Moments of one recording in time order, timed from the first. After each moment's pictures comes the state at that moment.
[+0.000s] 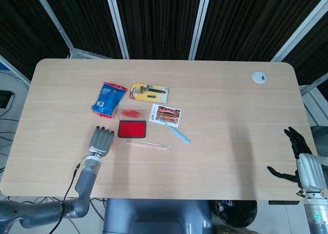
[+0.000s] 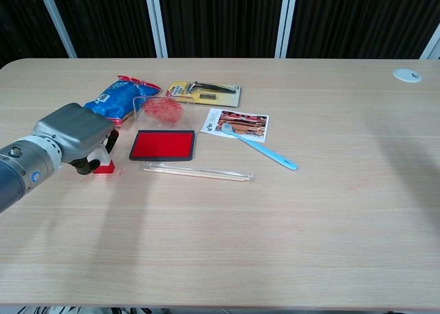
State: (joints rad) left arm -0.69 -1.80 -0.08 -1.29 0.87 1.14 1.04; right arm 0.08 -1.13 0.10 -1.62 -1.49 1.49 0.32
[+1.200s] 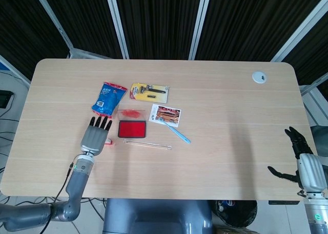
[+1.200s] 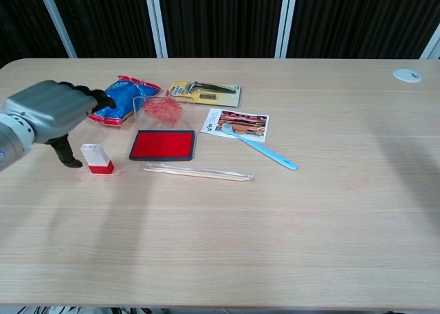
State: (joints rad) left arm -0.65 -1.65 -0.09 -1.49 0.94 1.22 0.96; right arm 0.08 -1.13 0.10 -1.62 -1.50 1.50 0.32
